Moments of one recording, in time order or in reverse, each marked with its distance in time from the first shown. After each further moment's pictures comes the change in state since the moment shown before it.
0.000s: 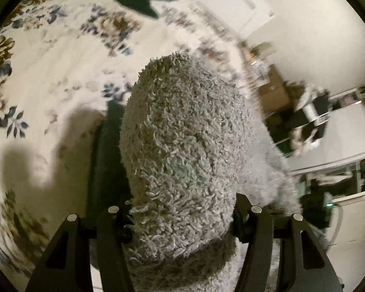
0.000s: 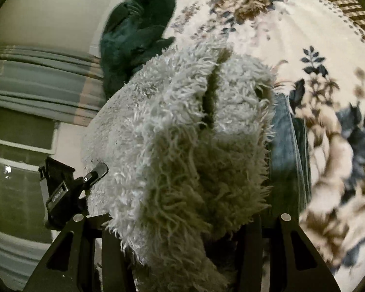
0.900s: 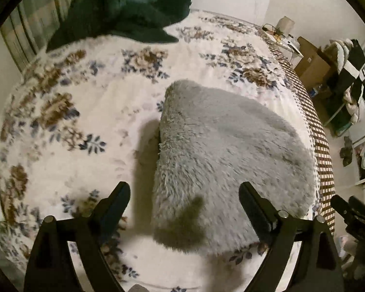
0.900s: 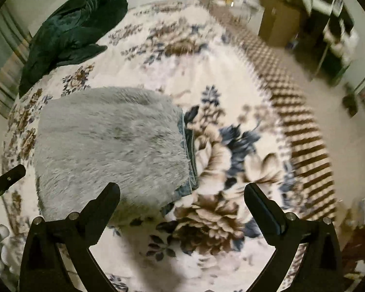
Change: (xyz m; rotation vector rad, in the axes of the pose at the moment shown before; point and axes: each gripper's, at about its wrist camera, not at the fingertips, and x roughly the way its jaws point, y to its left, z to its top) left arm -0.078 -0.070 -0.068 0.251 -0.131 0.469; right arm -0.081 0.091 -0.084 -0.202 -0.227 -0.777
